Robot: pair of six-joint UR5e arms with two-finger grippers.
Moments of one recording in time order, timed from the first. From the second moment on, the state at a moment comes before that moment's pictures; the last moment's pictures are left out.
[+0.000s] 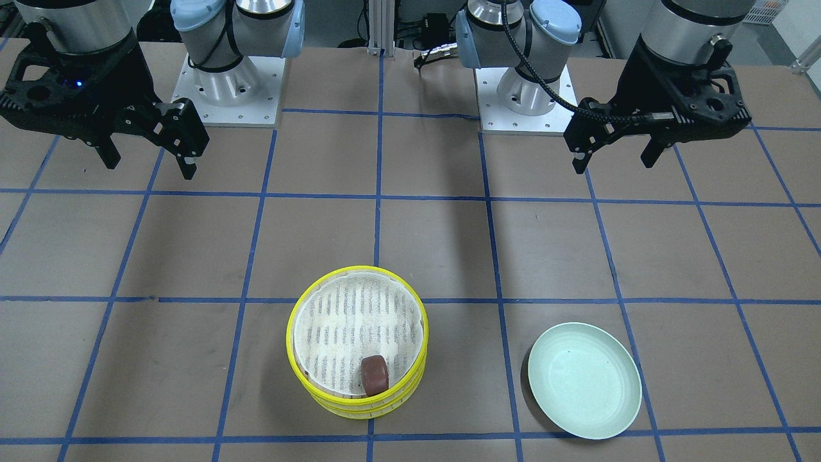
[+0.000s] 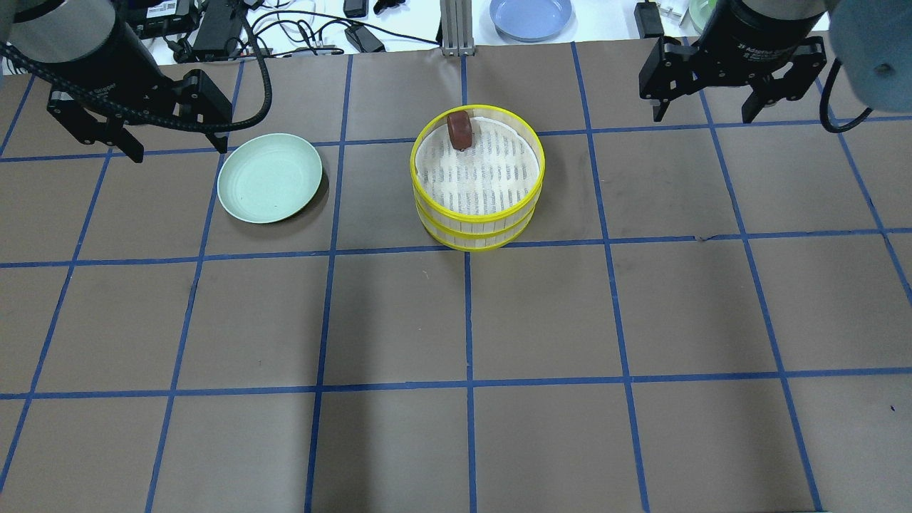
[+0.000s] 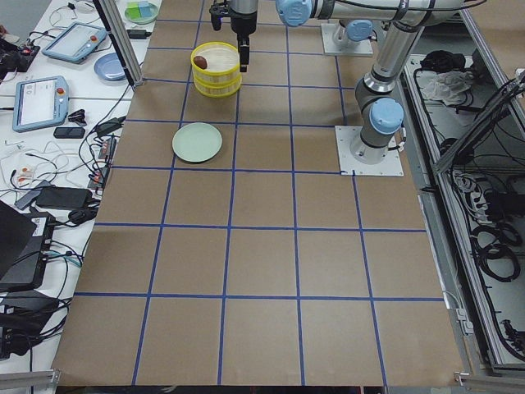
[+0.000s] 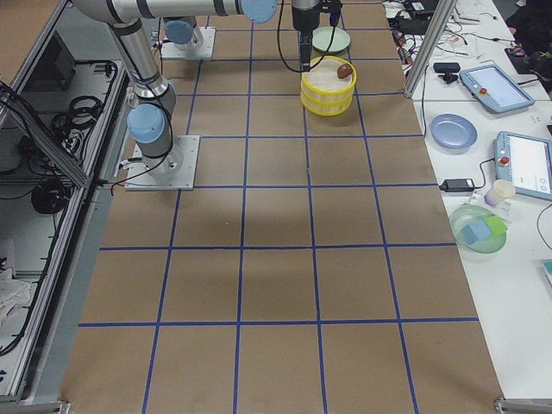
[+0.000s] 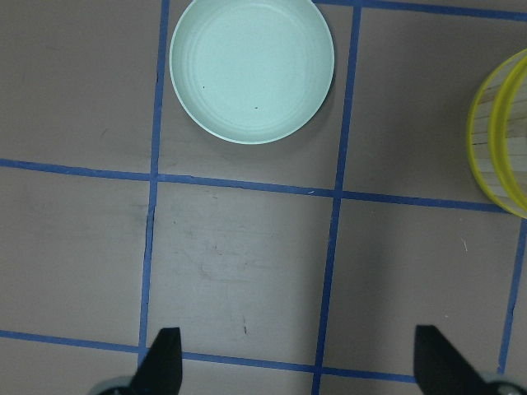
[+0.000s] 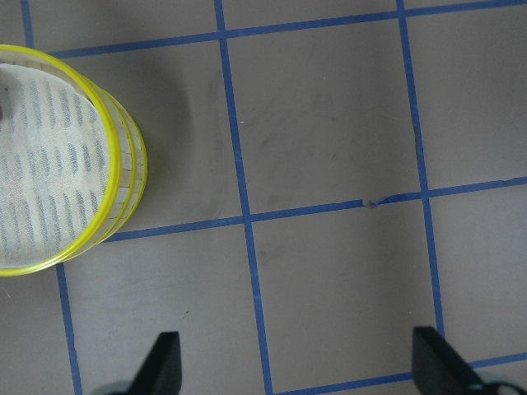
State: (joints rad) left arm -1.48 -1.55 -1.54 -1.55 1.61 -0.01; right arm 1.55 -1.57 1.52 -1.65 -1.63 0.10
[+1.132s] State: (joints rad) left arm -1.47 -1.56 -1.55 -1.52 1.62 -0.02; right arm 1.55 -1.57 1.52 -1.65 -1.62 0.10
